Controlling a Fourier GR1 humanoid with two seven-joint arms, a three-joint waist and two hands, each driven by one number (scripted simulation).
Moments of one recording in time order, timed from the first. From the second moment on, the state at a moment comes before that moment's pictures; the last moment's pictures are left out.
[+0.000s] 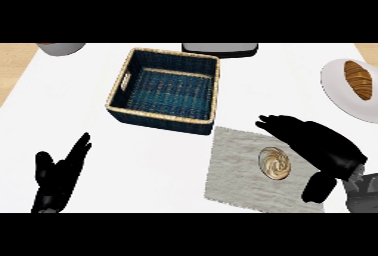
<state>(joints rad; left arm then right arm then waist) 0.10 0.35 -0.15 -1.47 0.23 0.13 0.20 -0.28 -0.65 0.40 -1.77 0.51 0.54 0.19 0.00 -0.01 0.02</state>
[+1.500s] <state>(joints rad) 0.11 0.31 -0.11 -1.48 0.17 0.10 0.21 -0.27 -0.51 0.49 -1.53 0.80 0.44 0.07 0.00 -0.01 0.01</state>
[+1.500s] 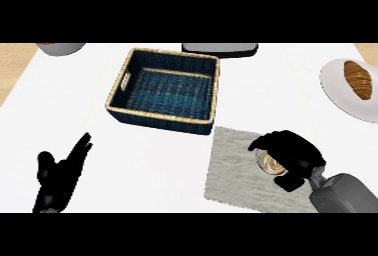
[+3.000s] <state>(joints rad) 0.05 0.30 -0.13 -1.49 0.14 0.05 0.23 -0.60 -0.01 0.58 -1.60 0.97 0.00 0.93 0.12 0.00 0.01</state>
